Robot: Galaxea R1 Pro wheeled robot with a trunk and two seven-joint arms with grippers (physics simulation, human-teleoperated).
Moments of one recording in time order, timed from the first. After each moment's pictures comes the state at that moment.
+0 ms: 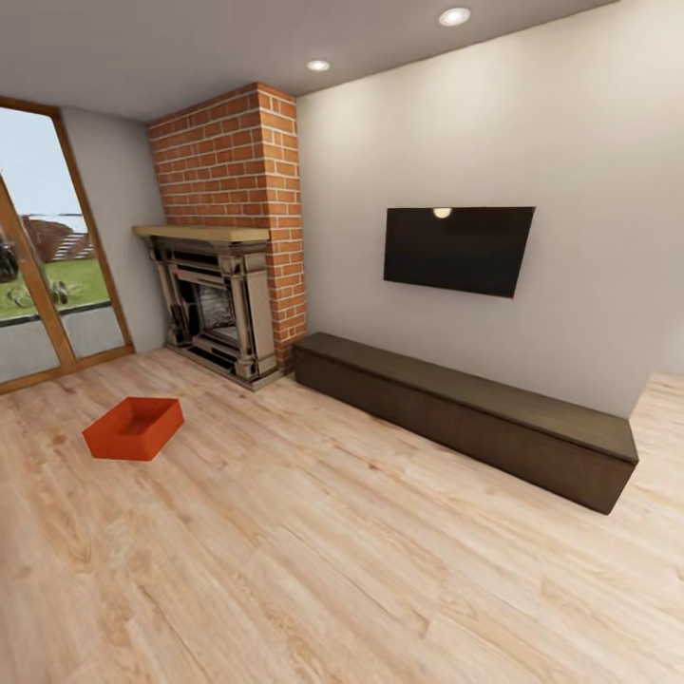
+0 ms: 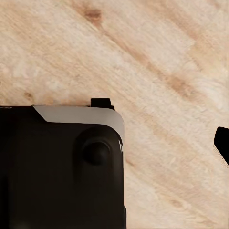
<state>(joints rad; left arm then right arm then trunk) -0.23 0.00 0.02 -0.01 -0.01 -0.02 -0.02 -0.16 0.03 1.05 0.03 -1.01 -0.16 -0.13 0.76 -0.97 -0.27</state>
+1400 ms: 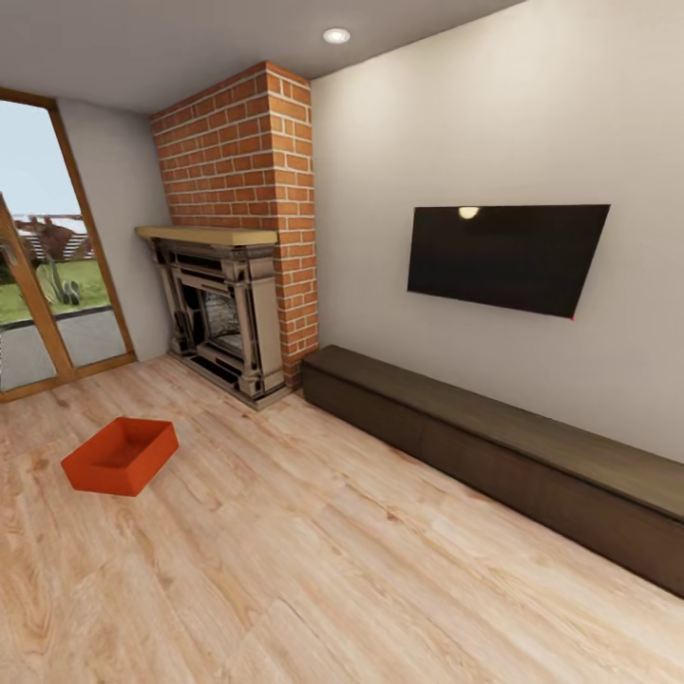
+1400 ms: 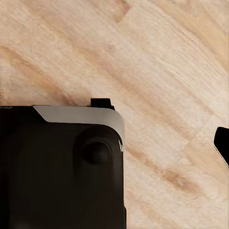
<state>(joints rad) -0.23 0.00 0.02 -0.01 -0.01 -0.02 -0.02 -0.16 0.03 1.05 0.03 -1.01 -0.16 -0.13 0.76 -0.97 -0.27</state>
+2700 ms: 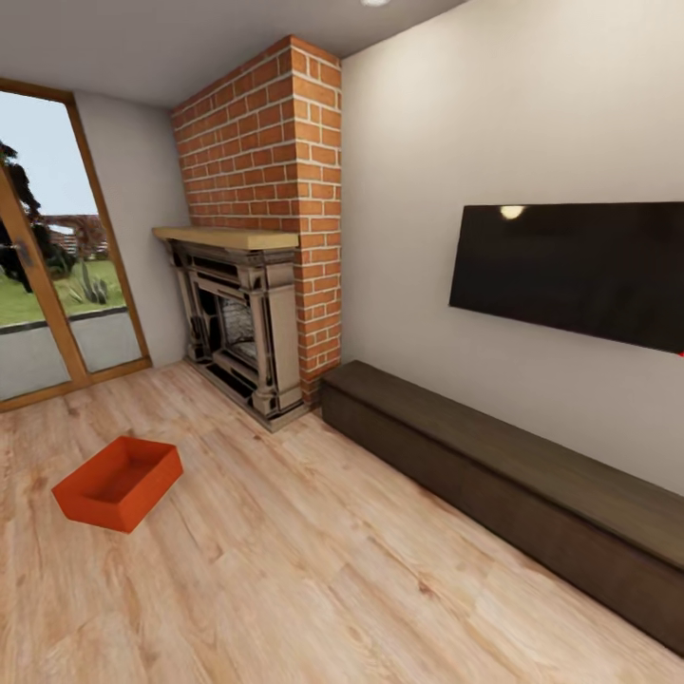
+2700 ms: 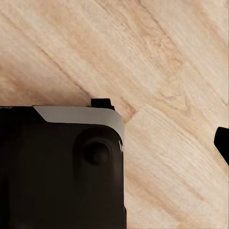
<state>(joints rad) -0.23 0.00 0.02 -0.01 -0.01 -0.02 -0.02 -0.16 0.03 1.05 0.03 -1.01 -0.16 -0.13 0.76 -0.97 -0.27</state>
